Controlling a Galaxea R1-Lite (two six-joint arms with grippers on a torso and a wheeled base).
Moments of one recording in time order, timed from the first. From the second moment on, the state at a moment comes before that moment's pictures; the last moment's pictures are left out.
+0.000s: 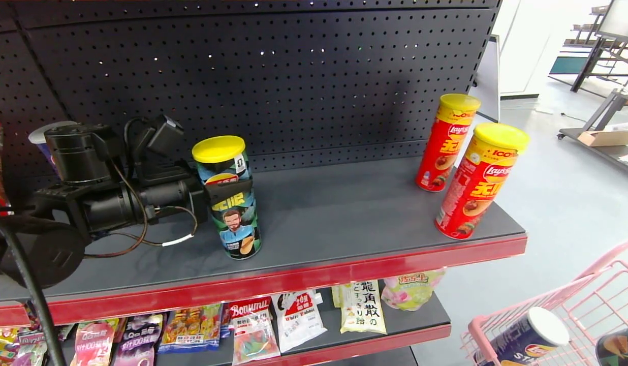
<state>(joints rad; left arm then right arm) -0.19 1.75 -0.77 -0.85 -0.75 0.08 0.26 0.38 -0.46 0.21 -0.23 -0.07</state>
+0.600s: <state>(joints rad) -0.25 1.77 -0.76 -0.88 -0.76 0.04 0.26 0.38 -0.46 0.21 -0.23 -0.07</state>
